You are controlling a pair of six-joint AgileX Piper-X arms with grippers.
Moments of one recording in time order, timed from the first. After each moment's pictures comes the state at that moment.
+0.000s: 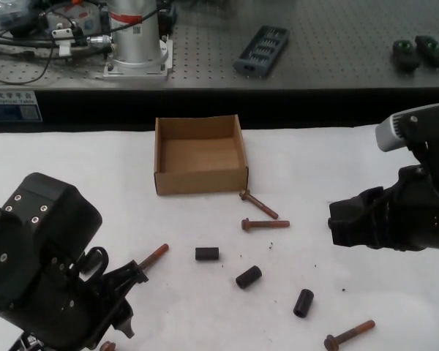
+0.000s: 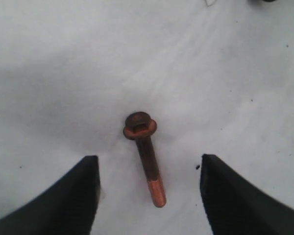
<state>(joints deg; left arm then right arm) -27.0 79.5 -39.9 42.3 8.8 -62.9 35.4 62.5 -37.7 18.6 -3.2 10.3</state>
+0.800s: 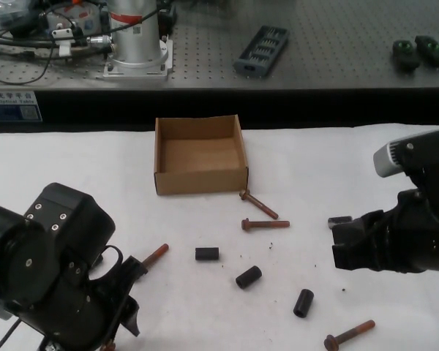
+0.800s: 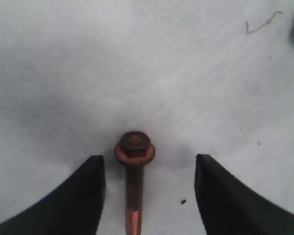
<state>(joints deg) -27.0 85.1 -40.0 37.3 9.3 -78.4 35.4 62.5 -34.0 17.2 -3.1 10.4</state>
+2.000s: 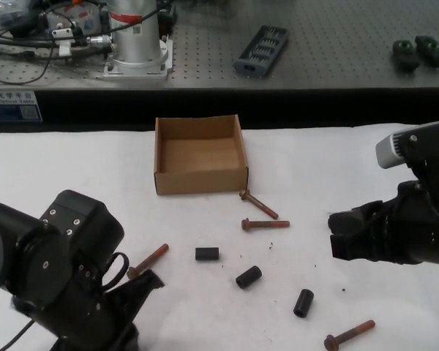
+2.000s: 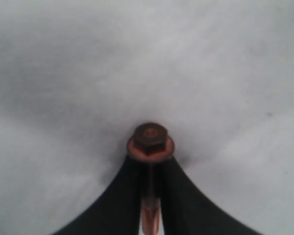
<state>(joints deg) -27.9 89.5 -40.6 32.0 16.7 -66.2 35.4 62.5 -34.0 14.8 -2.8 11.4</state>
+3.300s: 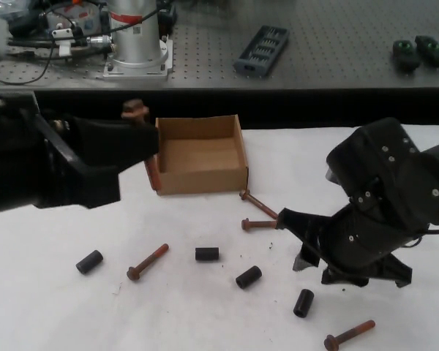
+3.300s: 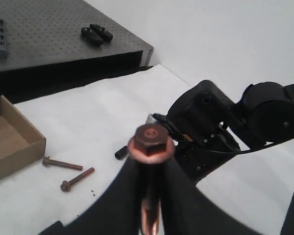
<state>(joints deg) -25.5 48.8 -40.4 12.6 27.7 -14.0 35.4 94.2 -52.2 33.2 -4.3 50.8</state>
